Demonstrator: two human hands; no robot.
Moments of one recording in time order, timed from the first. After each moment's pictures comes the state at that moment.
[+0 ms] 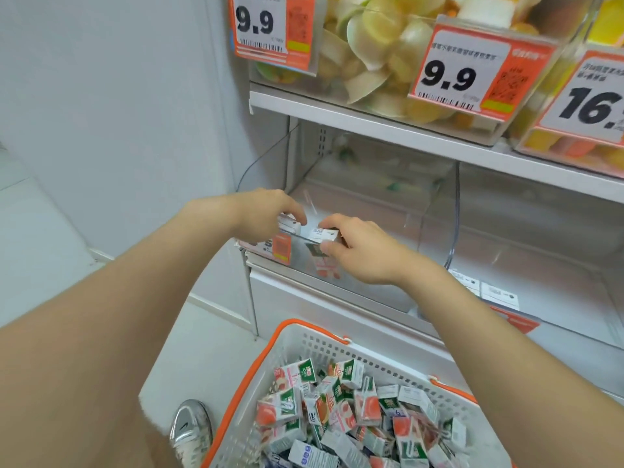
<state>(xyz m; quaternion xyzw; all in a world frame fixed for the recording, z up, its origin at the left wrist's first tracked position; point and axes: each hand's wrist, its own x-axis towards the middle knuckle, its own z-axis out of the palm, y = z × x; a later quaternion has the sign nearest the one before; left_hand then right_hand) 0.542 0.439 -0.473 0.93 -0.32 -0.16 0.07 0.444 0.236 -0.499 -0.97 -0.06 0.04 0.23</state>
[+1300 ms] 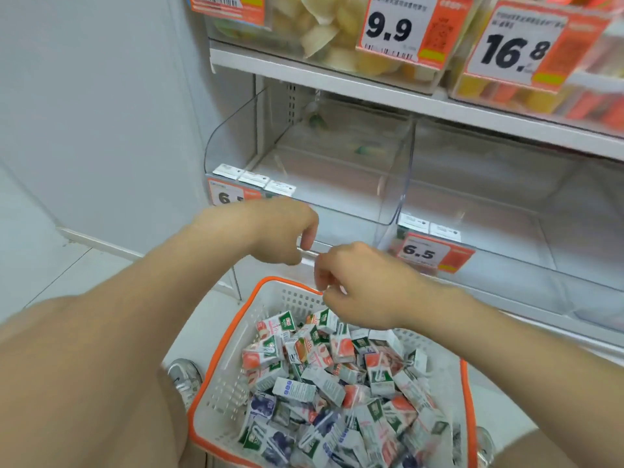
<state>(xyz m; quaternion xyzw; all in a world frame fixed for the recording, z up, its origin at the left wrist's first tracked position) 0.413 0.395 -0.460 0.90 -0.39 -0.19 0.01 0.304 0.237 -0.492 -0.98 -0.14 0.10 0.10</state>
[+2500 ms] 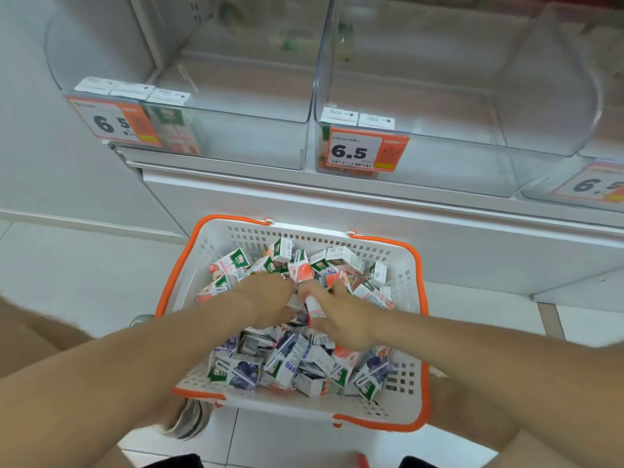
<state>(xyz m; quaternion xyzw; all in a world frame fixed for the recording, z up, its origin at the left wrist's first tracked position) 0.308 0.342 -0.707 0.82 -0.46 -0.31 -0.13 0.185 0.180 -0.684 -0.89 0.02 0.33 0.31</state>
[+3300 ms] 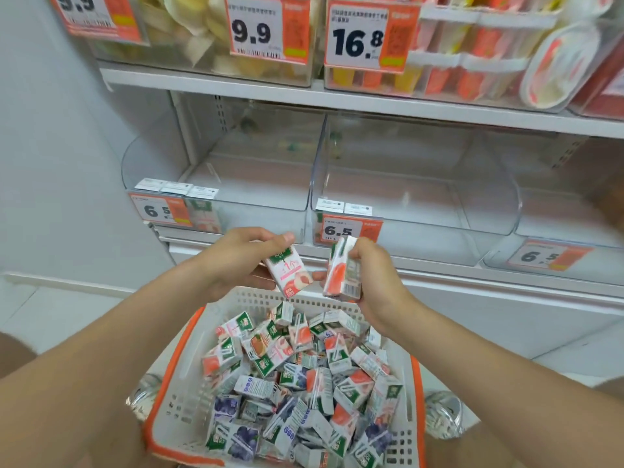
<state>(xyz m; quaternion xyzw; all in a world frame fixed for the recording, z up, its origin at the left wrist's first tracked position) 0.352 0.343 -0.518 0.76 -0.12 -0.35 0.54 0.228 0.166 -0.534 -0.57 0.27 -0.08 0.77</state>
